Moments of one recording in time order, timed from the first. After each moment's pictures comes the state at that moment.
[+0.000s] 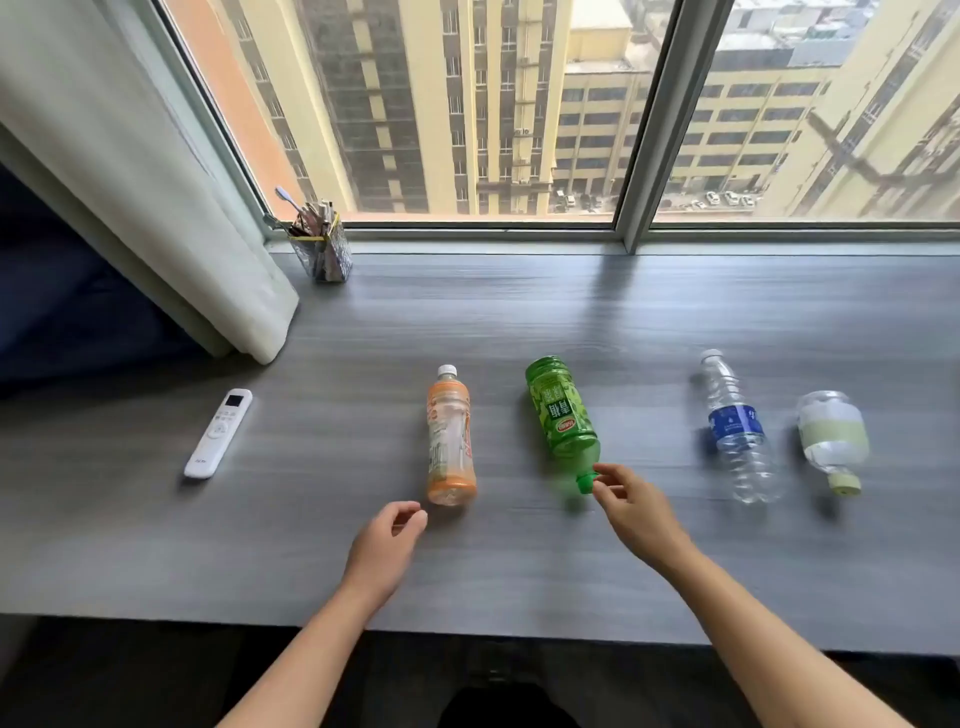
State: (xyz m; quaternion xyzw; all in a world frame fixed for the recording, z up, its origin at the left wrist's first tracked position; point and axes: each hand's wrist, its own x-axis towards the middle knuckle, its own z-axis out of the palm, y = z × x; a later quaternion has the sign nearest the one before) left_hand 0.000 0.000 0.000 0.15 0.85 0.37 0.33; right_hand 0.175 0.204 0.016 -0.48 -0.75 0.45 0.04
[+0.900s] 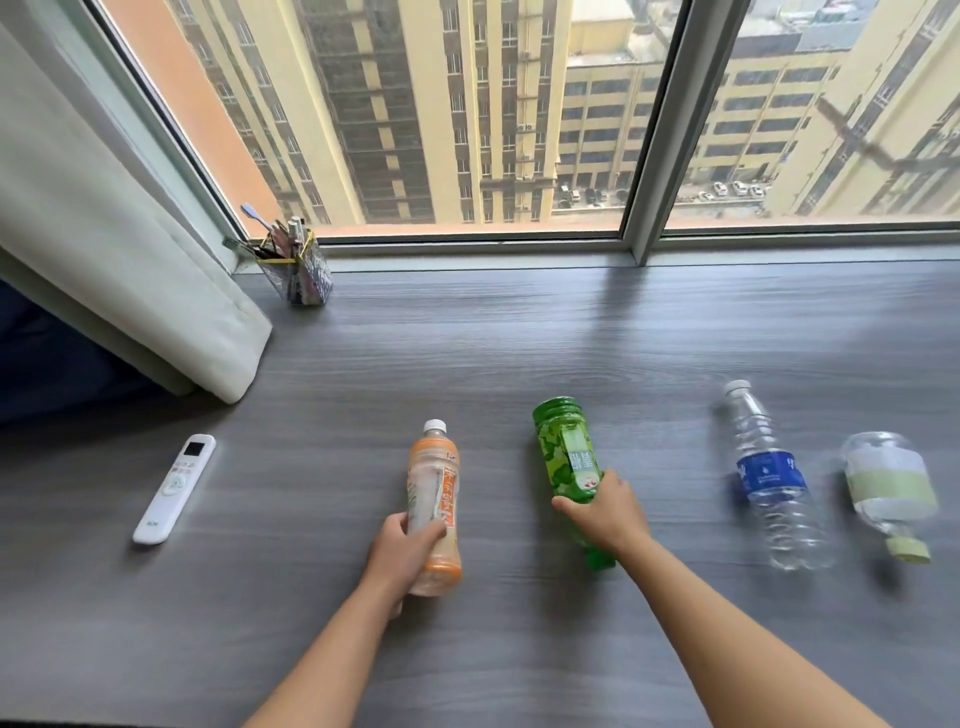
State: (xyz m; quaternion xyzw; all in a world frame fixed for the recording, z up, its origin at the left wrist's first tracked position) left_hand -0.037 0.089 -0.040 -0.02 0.82 0.43 0.37; right_hand 0.104 0.268 -0.049 -0.56 -0.72 0.41 -0.05
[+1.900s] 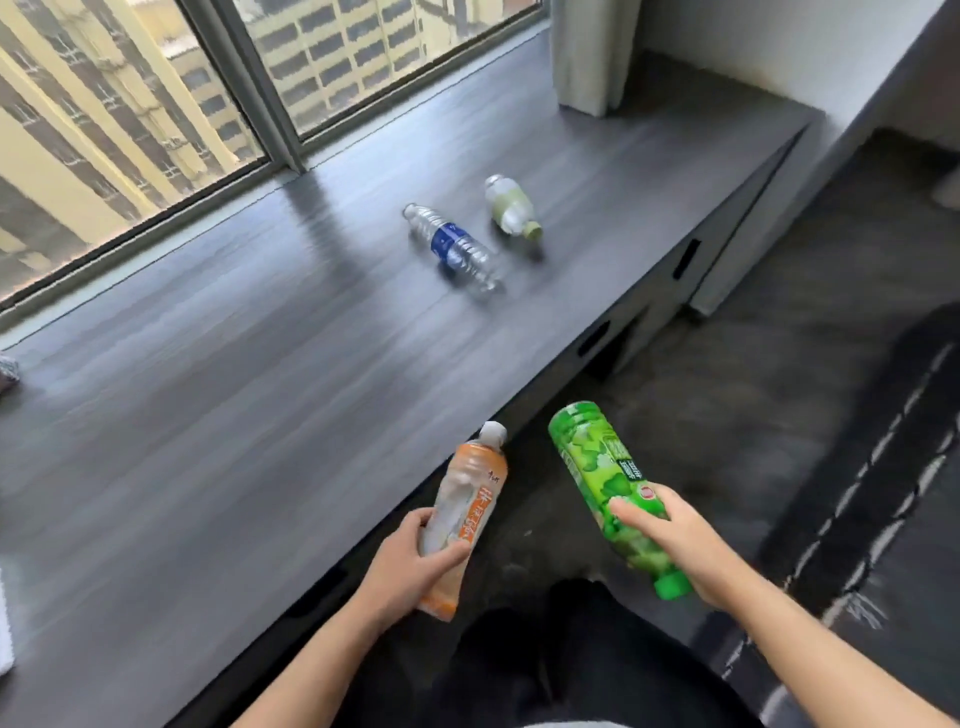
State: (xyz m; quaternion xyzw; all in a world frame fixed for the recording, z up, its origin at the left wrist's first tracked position) left_hand 0.131 -0.043 -0.022 0.48 0.69 0.14 0.53; right_hand 0.430 -0.037 -0.029 -0.66 -0.30 0.63 0.28
